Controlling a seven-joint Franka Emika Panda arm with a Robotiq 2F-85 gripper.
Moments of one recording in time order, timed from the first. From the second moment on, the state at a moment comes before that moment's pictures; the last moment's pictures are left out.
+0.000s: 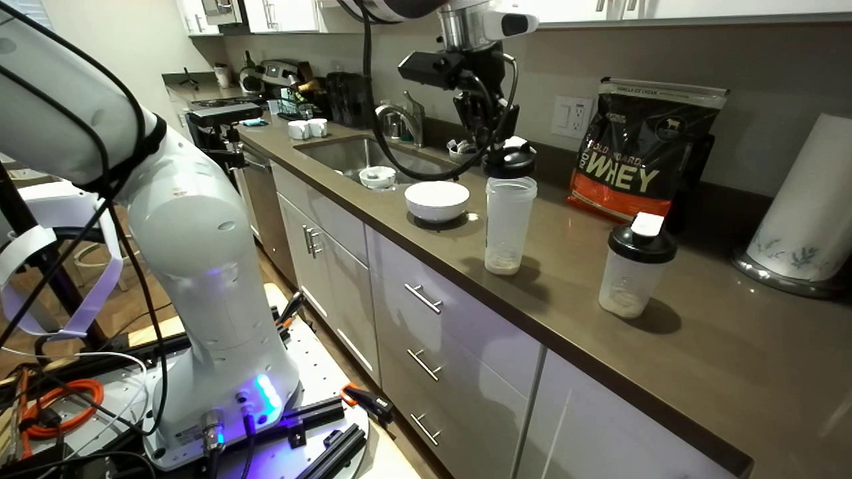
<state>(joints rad) -0.07 -0.58 -0.16 -2.52 -0.08 2.24 0.02</state>
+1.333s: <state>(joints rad) -0.09 -0.52 -0.16 -2.51 -0.08 2.24 0.02</state>
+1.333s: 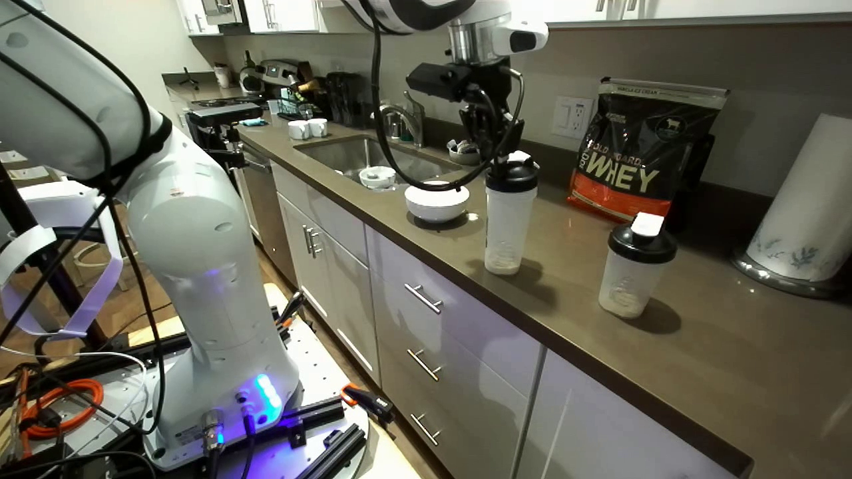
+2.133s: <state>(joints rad) -0.09 -0.47 -0.16 -2.47 -0.08 2.23 0.02</state>
